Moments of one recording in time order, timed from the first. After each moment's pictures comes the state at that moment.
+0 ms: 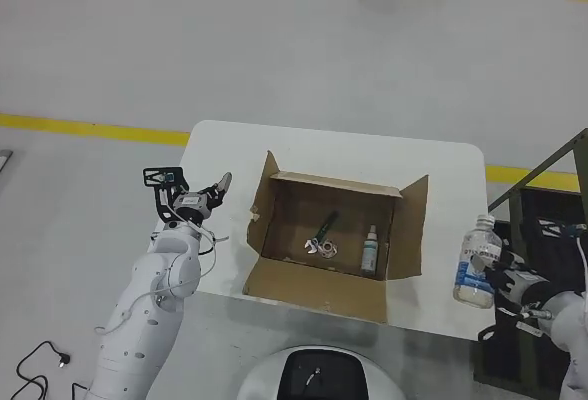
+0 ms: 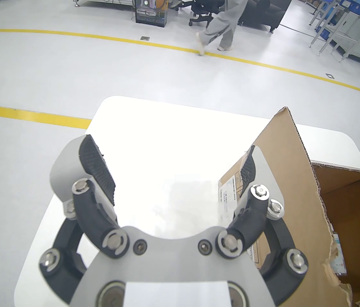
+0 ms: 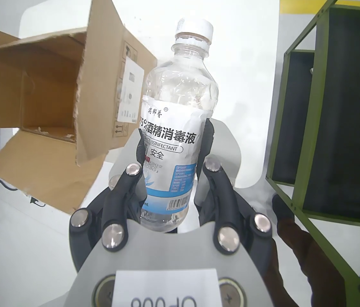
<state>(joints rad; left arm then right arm) 1.16 -1.27 -1.36 -1.57 1.08 0.11 -0.15 -1.60 -1.35 1.99 -2.35 -0.96 0.05 1.34</state>
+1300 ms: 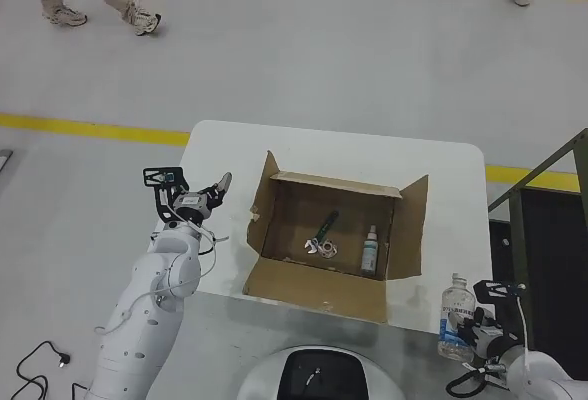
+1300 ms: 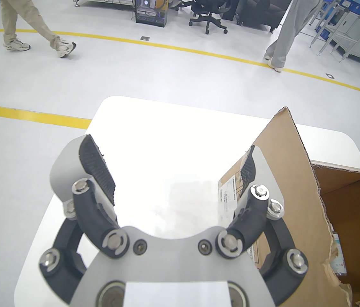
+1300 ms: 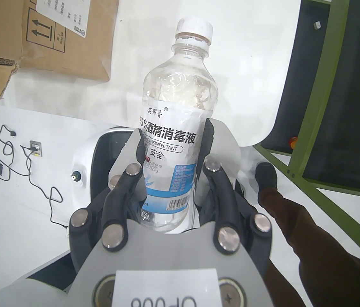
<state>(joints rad) 1.16 -1.27 -1.36 -1.57 1.08 0.11 -0.15 -1.94 -1.35 1.88 -2.27 -1.08 -0.03 1.02</state>
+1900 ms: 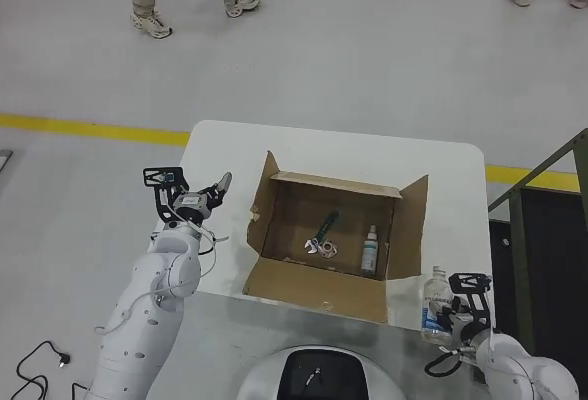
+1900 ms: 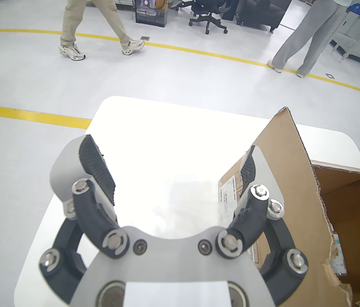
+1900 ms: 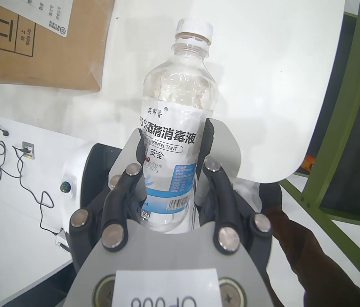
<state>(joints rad) 1.16 -1.27 -1.36 -1.57 1.08 0.11 -0.15 -1.80 -1.34 1.76 -2.00 -1.15 -0.08 0.86</state>
